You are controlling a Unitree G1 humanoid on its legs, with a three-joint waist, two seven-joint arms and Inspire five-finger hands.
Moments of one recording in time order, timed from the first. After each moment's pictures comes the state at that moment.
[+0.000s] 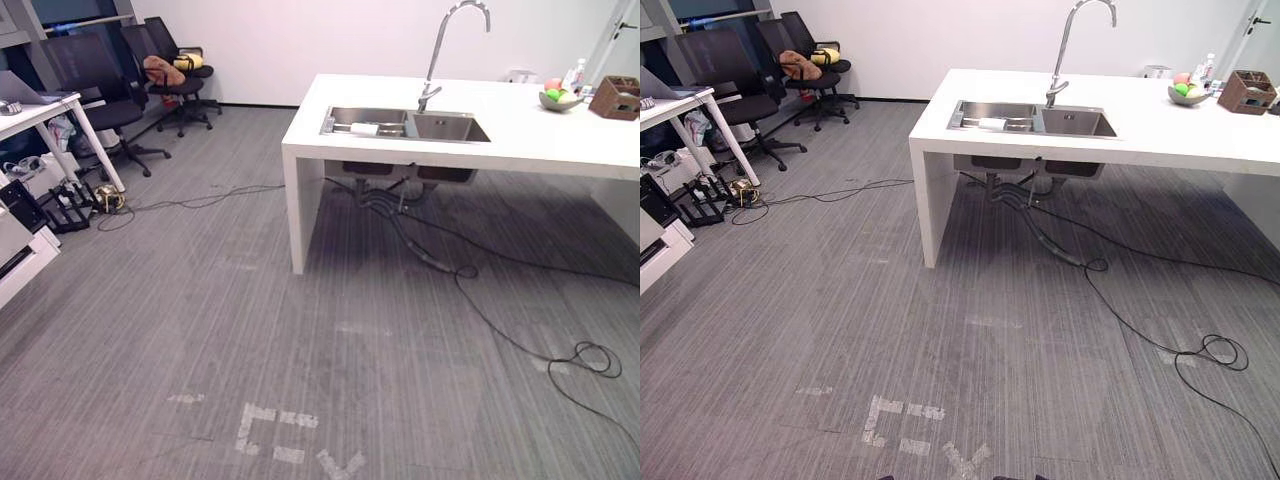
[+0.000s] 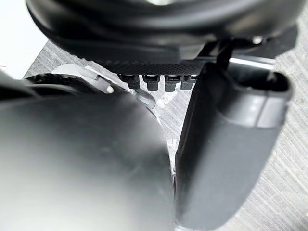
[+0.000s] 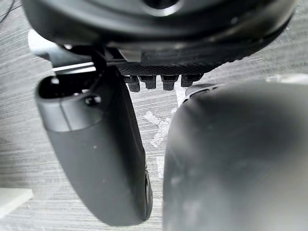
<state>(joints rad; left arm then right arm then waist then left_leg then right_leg) 0.16 0.16 0.14 1.05 -0.54 0.34 -0.12 0.10 -0.12 -0.23 1.06 0.10 0.22 0.24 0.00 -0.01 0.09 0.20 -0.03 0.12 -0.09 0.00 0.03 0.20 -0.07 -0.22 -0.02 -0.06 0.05</state>
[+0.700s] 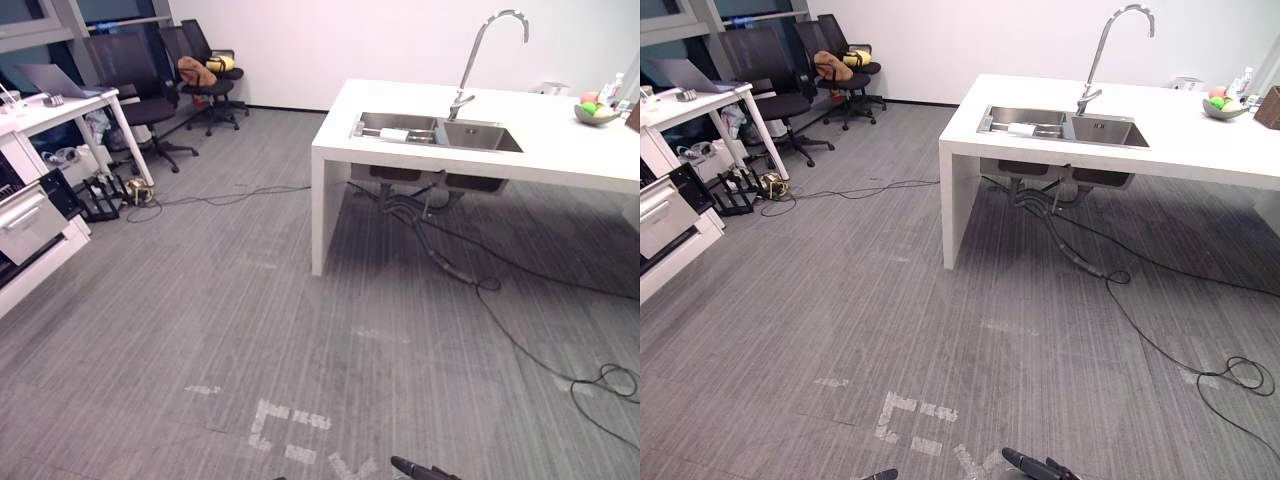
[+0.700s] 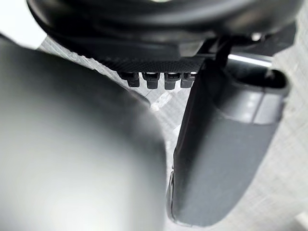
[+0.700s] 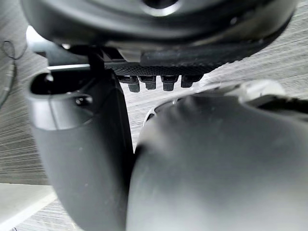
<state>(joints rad) 0.15 0.18 0.08 0.86 -0.56 0.54 -0.03 0.14 -0.11 -0.23 0.94 0.23 0.18 0.16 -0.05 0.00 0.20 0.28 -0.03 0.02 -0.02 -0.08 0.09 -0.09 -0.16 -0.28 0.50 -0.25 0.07</state>
